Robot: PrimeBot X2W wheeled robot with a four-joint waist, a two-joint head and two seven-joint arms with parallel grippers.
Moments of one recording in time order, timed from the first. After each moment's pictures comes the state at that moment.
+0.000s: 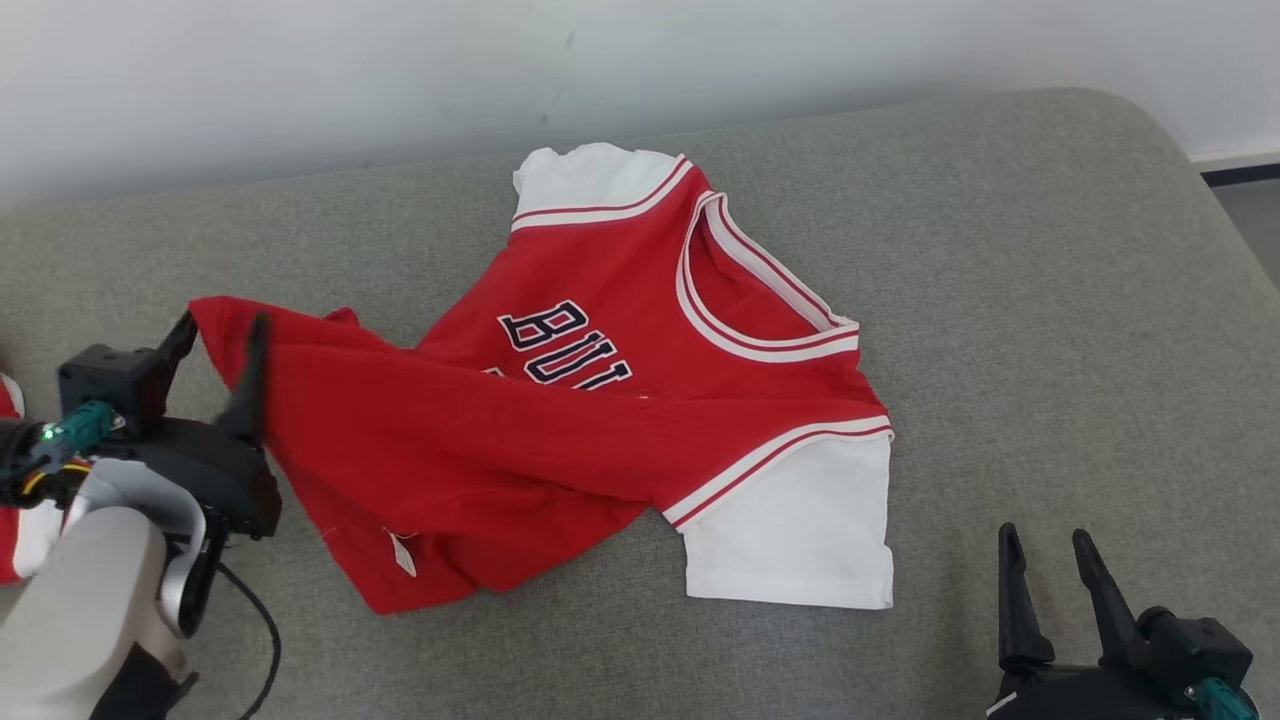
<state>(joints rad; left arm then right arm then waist) -0.68 0.45 -0.40 0.69 -0.50 -0.10 -0.21 -0.06 -0.05 -0.06 0.31 0.22 0.13 -0.26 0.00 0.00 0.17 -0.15</state>
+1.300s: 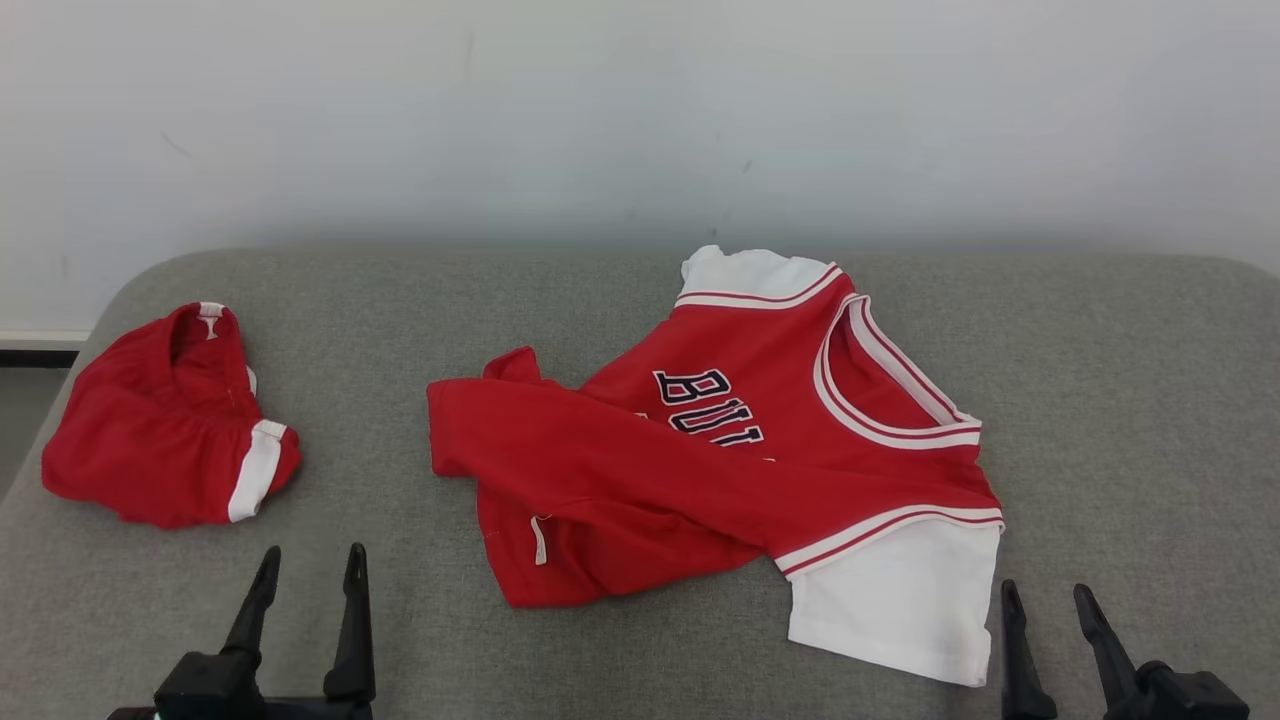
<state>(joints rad) -0.06 0.24 -0.18 0.19 -0.35 0.03 -0.26 0.04 -0.05 -0.07 0.28 0.19 0.13 -0.26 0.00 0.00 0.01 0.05</state>
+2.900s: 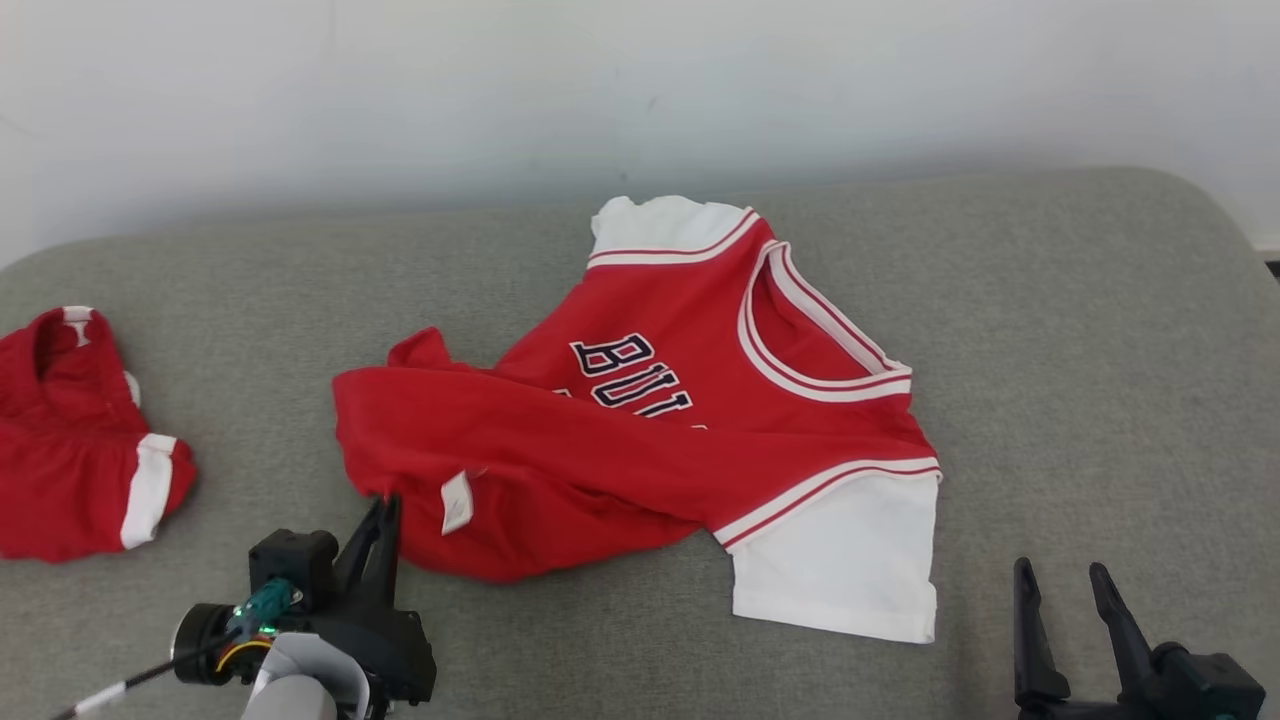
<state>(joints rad) -0.45 0.17 -0.28 0.81 -0.36 -0.11 -0.26 0.00 -0.05 -0.08 0.28 0.18 0.13 -0.26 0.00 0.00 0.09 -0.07</state>
